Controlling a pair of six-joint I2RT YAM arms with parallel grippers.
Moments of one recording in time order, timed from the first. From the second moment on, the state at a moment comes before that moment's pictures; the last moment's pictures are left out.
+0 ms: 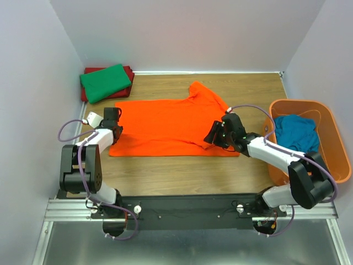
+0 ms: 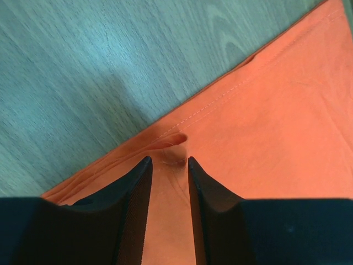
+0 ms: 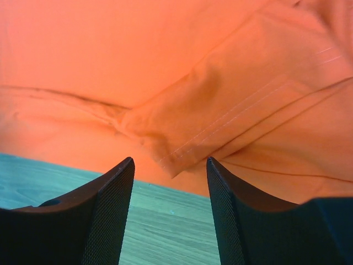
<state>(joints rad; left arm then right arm) 0.01 1.51 0.77 -0.18 -0.40 -1.03 0.50 1.38 0.72 -0.12 0.00 0.73</state>
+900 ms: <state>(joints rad) 0.01 1.54 0.79 -0.16 -0.40 -1.00 0.61 1.49 0.69 -0.09 0.06 0.77</state>
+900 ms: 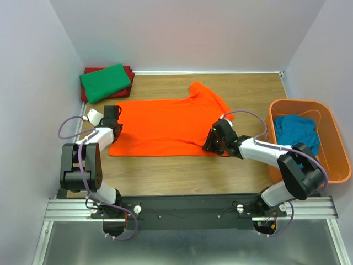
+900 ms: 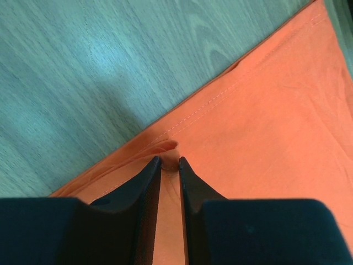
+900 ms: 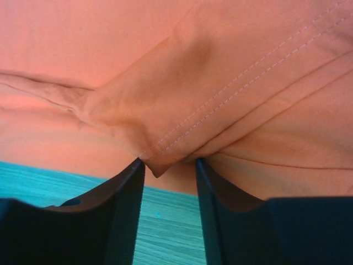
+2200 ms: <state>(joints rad) 0.01 1.52 0.80 -0.14 -0.39 -0.97 0.61 1.79 1.07 -0.09 0.16 0.58</state>
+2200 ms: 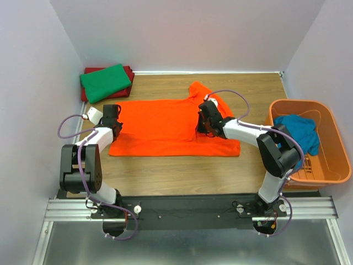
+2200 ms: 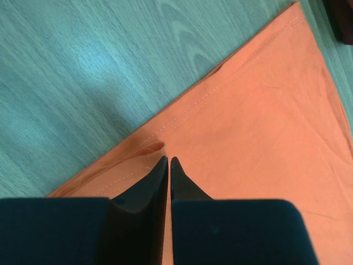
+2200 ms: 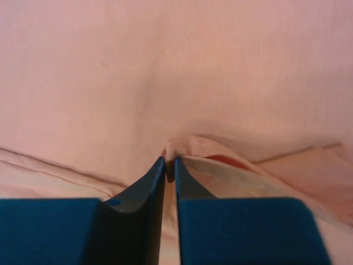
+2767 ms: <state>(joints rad) 0.01 1.52 0.79 -0.13 -0.39 -0.97 0.60 1.79 1.13 -0.08 0.23 0.45</state>
